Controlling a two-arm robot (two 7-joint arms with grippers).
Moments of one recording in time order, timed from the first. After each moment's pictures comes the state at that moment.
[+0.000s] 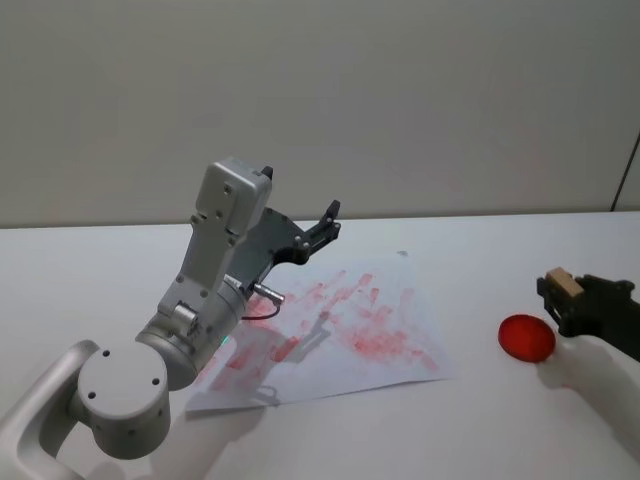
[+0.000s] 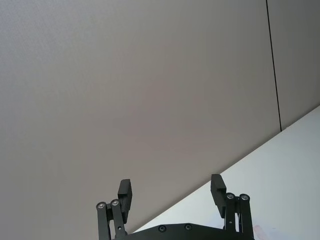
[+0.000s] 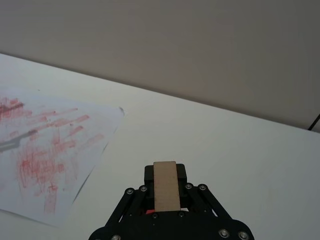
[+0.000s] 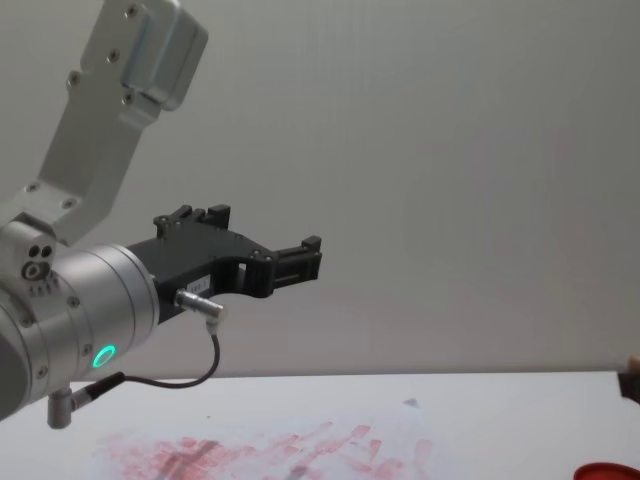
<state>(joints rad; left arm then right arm) -0.24 0.38 0.45 -1.63 -0.20 0.01 -0.01 0.08 0.45 -0.18 -1.62 0.34 0.32 0.30</state>
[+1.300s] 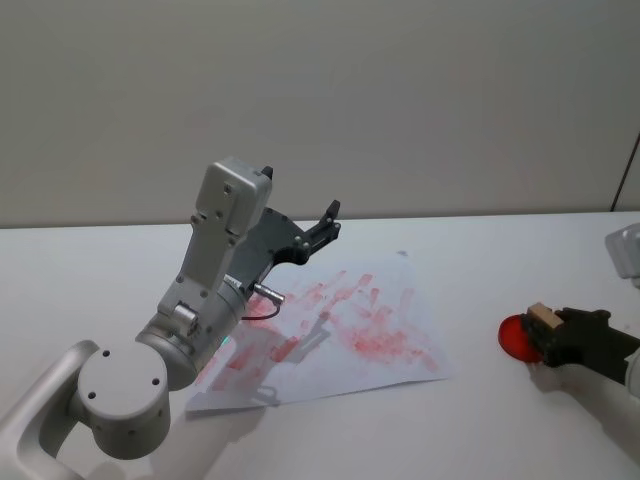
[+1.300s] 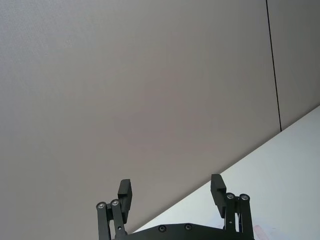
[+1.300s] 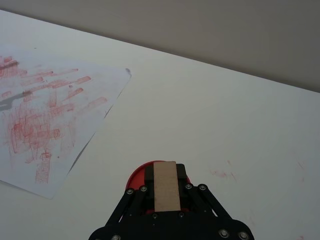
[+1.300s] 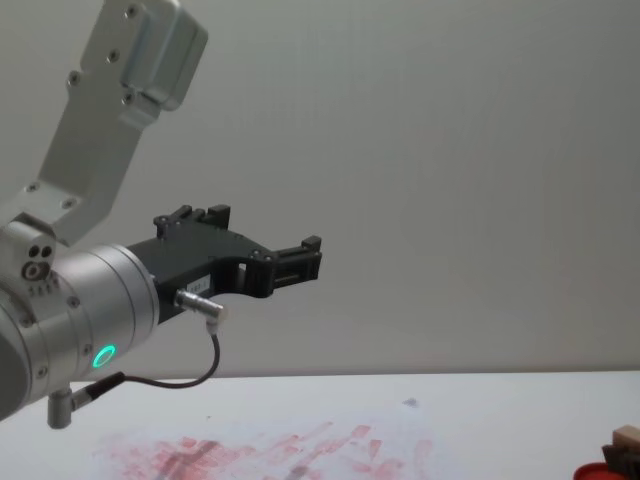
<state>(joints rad) -0.24 0.38 0.45 -1.63 -0.20 0.01 -0.01 0.13 0.43 -0.22 -1.50 0.28 0.36 0.39</state>
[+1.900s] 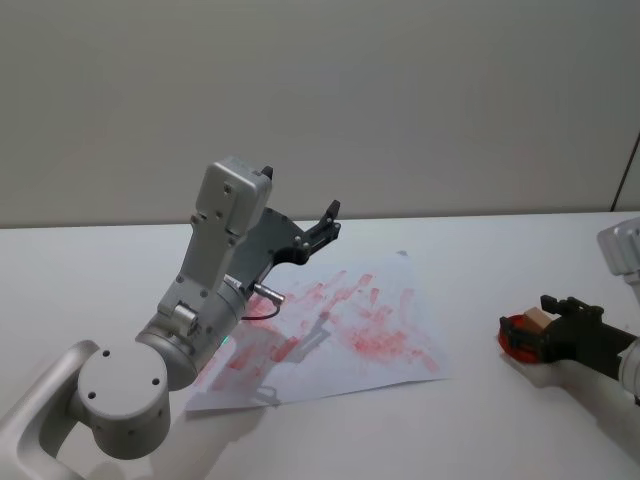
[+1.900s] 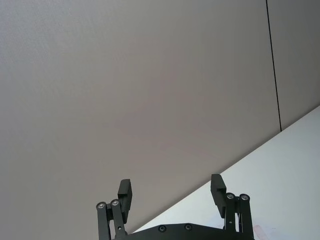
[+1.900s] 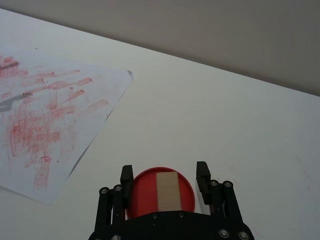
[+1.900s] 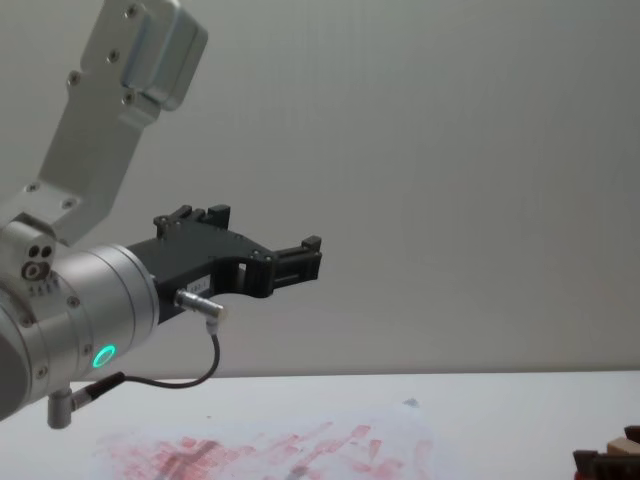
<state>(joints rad) -0.24 0.38 0.45 -1.63 -0.20 0.01 -0.01 0.16 0.42 -0.23 -1.47 0.26 0.35 0.41</state>
